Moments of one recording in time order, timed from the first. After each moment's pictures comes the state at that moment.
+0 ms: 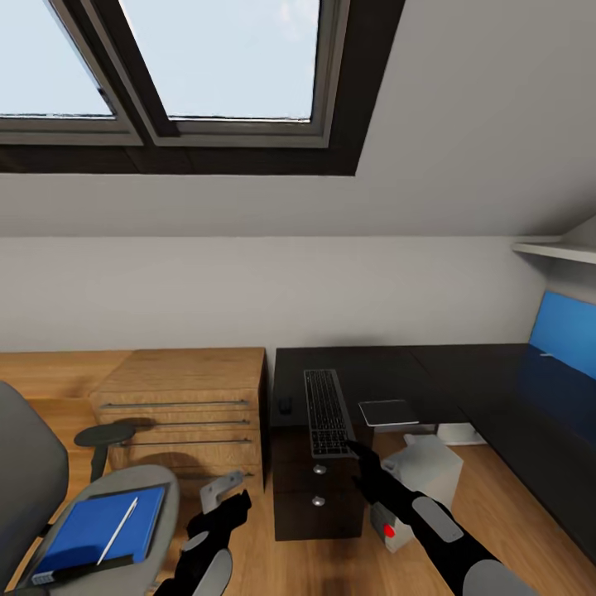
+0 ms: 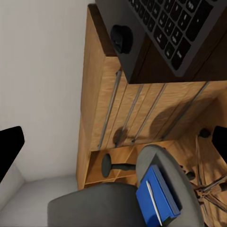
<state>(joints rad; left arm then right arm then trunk) -0.19 -0.05 -0.37 -1.19 0.62 0.22 0.66 -0.56 -0.05 0.23 -0.45 -1.46 0.38 0.33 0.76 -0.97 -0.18</state>
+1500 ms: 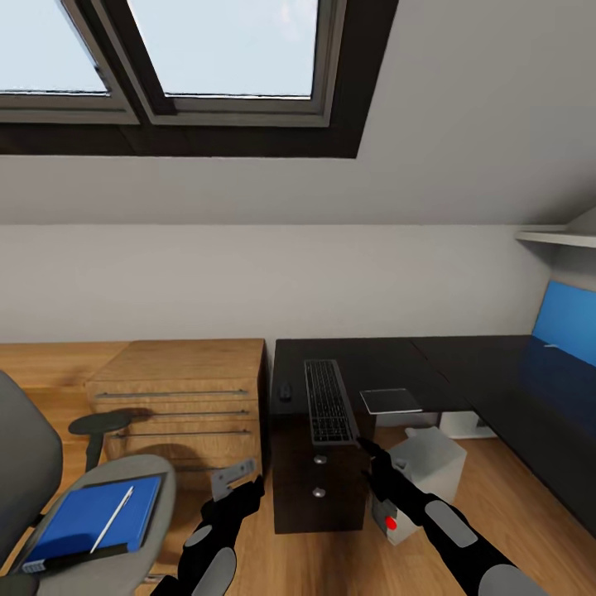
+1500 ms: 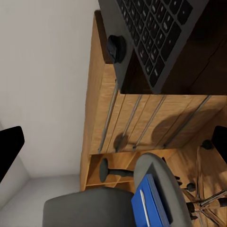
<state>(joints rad) -0.19 -0.01 -0.48 -1.32 0.71 0.22 0.67 -0.55 -0.10 0.25 -0.45 -1.45 0.39 0.44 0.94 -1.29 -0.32</state>
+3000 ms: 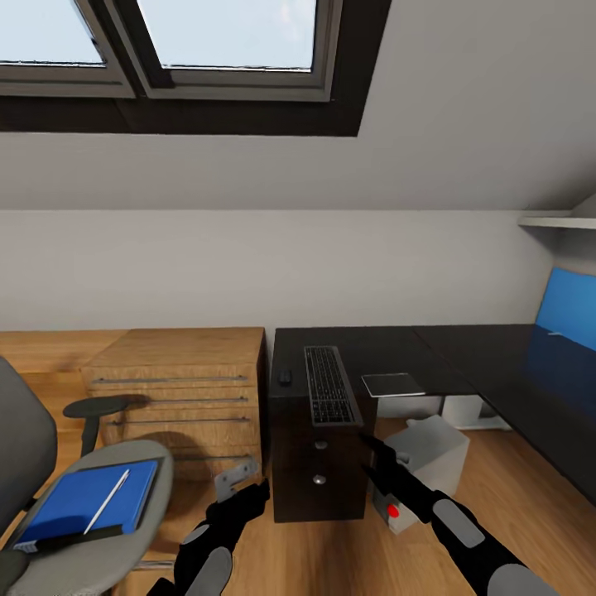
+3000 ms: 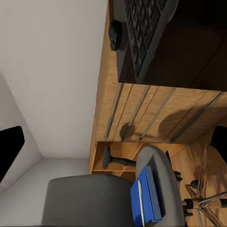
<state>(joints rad) -0.18 0.00 -0.49 -1.40 0.78 0.31 0.66 -0.55 -0.13 0.23 -0.46 -1.38 0.45 0.60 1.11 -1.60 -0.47</state>
